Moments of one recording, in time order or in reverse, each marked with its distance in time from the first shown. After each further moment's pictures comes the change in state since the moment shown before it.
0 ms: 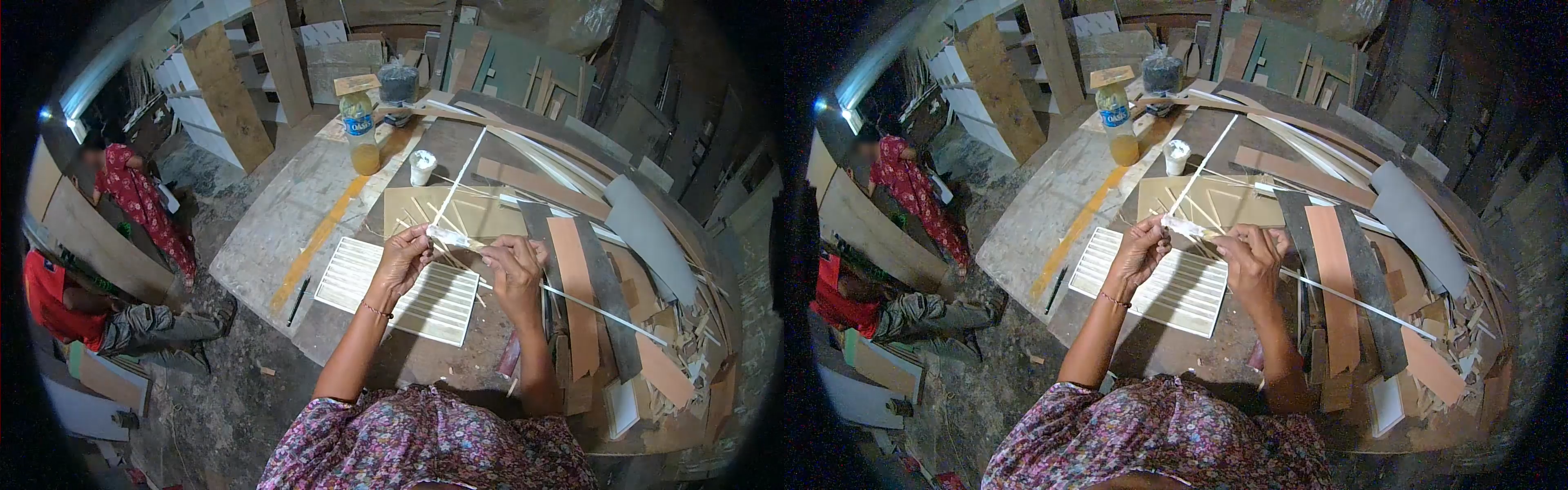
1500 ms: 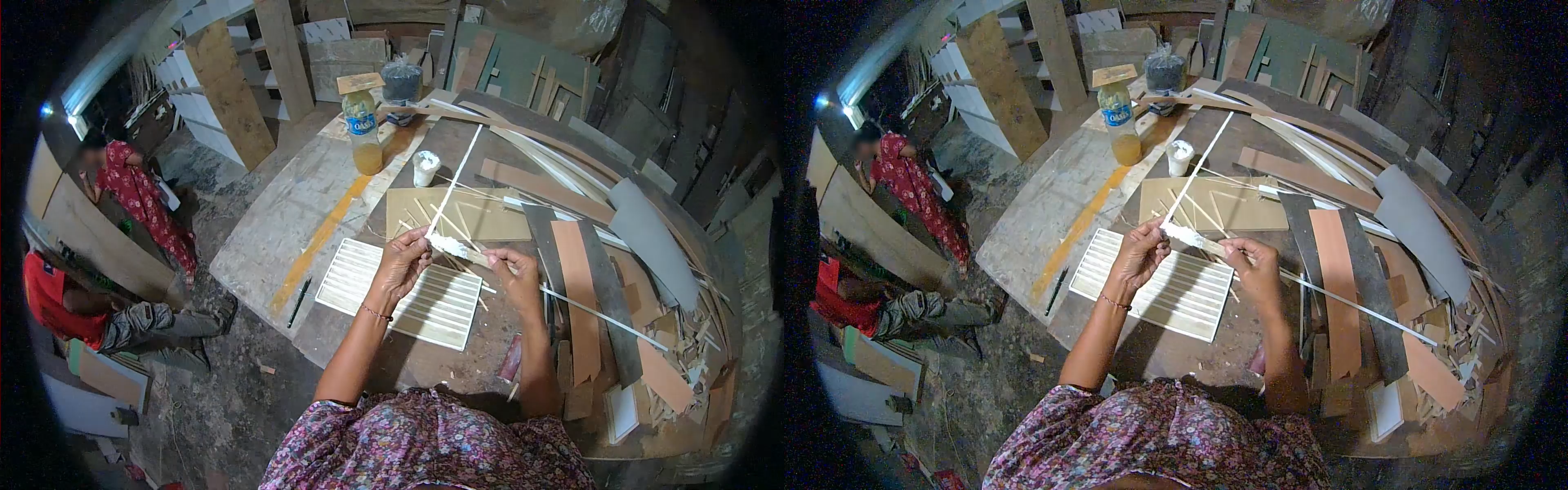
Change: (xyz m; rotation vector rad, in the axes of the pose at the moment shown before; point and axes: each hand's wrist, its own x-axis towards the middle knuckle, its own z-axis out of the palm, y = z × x) left_hand 0.003 0.000 -0.010 -0.018 0.037 -0.002; right_hand -0.007 0.020 0.020 0.773 -0.208 0.634
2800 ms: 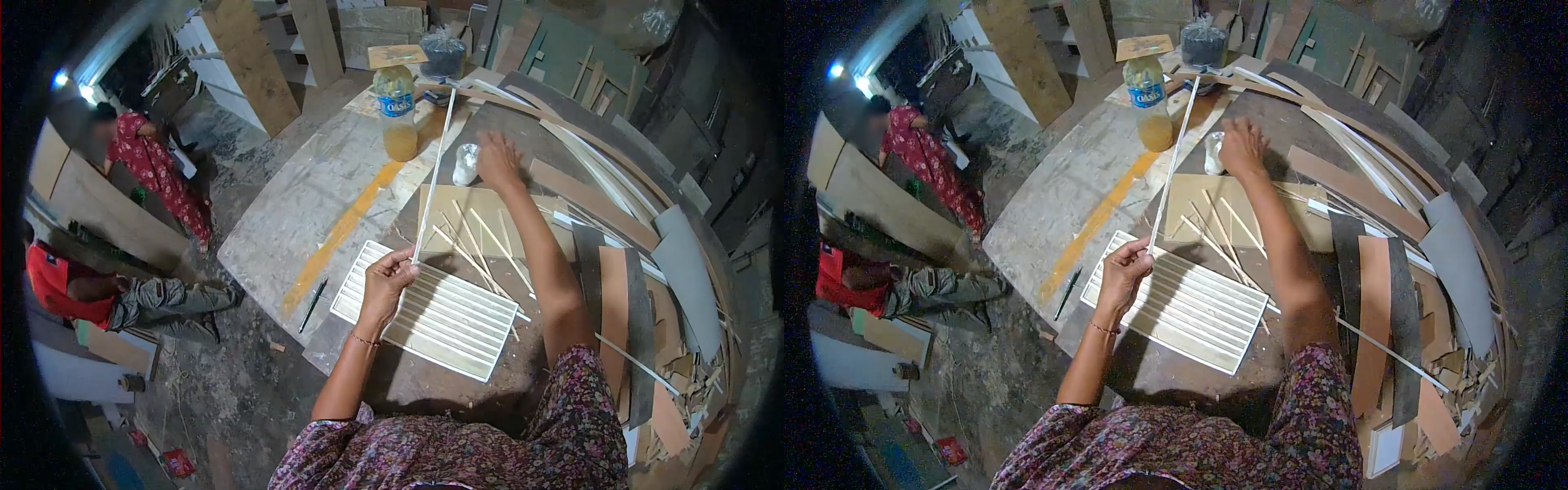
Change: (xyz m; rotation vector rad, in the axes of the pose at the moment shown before) left_hand 0.002 0.019 -0.075 0.368 0.319 0.183; right_hand 0.259 0.089 0.109 -1.022 0.092 -0.293
